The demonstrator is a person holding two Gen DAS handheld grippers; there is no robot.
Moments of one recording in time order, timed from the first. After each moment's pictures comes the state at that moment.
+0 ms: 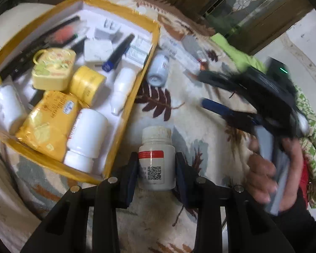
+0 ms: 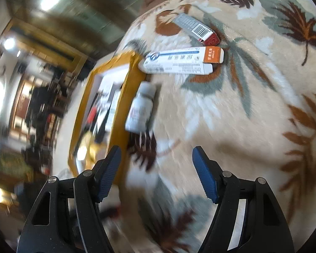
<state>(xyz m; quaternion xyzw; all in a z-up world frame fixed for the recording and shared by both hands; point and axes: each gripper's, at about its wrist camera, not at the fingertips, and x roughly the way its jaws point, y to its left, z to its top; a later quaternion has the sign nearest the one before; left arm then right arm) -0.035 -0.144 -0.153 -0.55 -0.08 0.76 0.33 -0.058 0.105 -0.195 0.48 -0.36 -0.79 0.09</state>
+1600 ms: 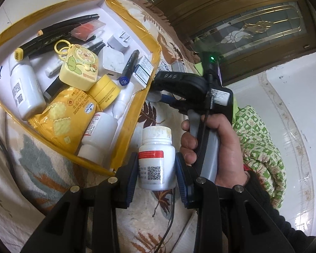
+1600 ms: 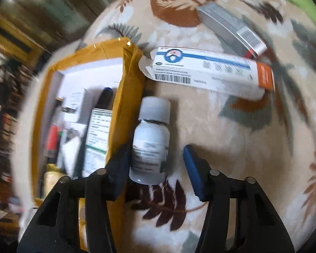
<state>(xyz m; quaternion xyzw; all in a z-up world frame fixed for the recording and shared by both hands) -0.058 -0.203 -0.153 -0.54 -0.24 0.70 0.39 -0.153 0.019 -0.202 0.57 -0.18 -0.80 -0.07</state>
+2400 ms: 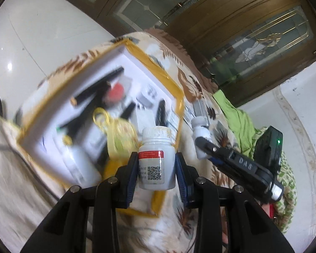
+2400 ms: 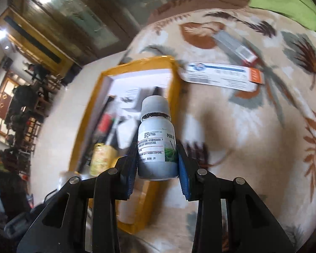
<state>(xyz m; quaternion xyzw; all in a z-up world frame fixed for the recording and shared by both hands) -0.132 -0.249 -0.111 -0.51 -0.21 0.77 0.33 -0.077 0.000 -0.137 0.46 -0.27 -0.84 0.03</state>
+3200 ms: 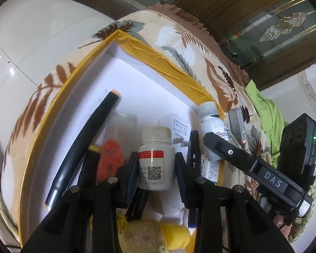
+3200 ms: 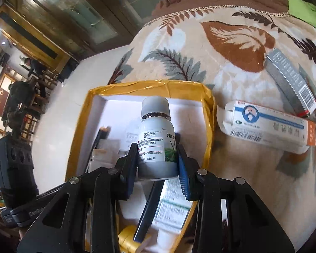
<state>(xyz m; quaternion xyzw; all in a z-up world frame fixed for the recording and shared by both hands) -0.270 -0.170 -0.164 -0.58 -0.12 0.74 0.32 -0.205 -0.002 -0.169 0.49 -0.26 -0.83 0.02</state>
